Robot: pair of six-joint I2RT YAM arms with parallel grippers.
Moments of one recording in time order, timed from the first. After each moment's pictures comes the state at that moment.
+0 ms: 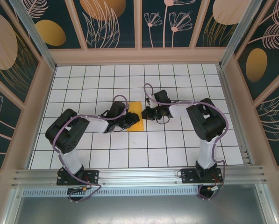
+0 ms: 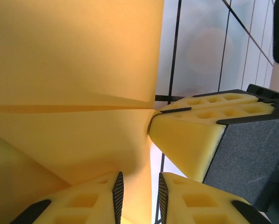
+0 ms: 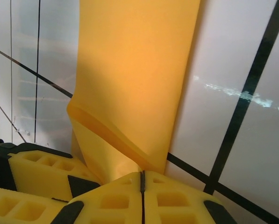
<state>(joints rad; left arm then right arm) -0.62 1.80 0.74 0.32 0.39 -1.05 0.54 1.93 1.01 -0.04 -0.58 0.50</state>
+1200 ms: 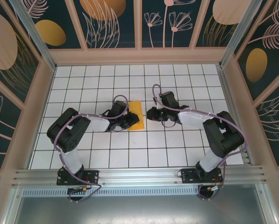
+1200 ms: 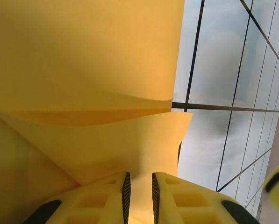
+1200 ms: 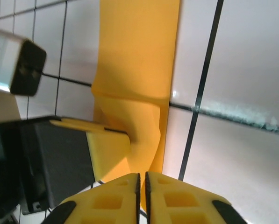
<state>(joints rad) -0.62 1.82 0.77 0.27 0.35 -1.07 0.56 1.63 0.84 -0.08 -0.45 0.58</state>
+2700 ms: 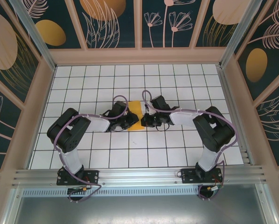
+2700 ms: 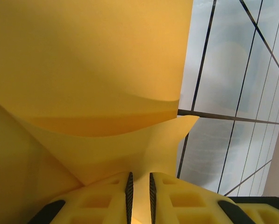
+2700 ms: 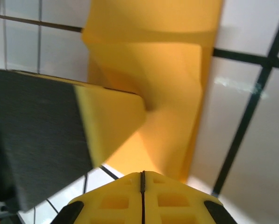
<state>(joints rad) -0.63 1.82 0.77 0.26 0.31 -1.12 0.65 1.75 0.90 -0.12 -0.48 0.56</state>
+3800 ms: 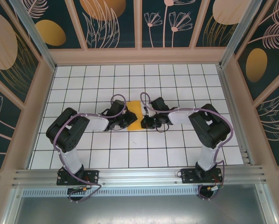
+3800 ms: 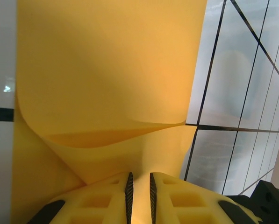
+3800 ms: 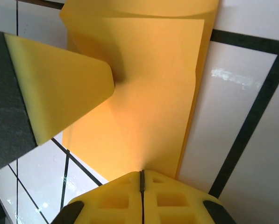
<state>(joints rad) -0.60 1.81 0.77 0.24 0.30 -1.10 0.64 1.82 0.89 -0.11 -0.51 0.49</state>
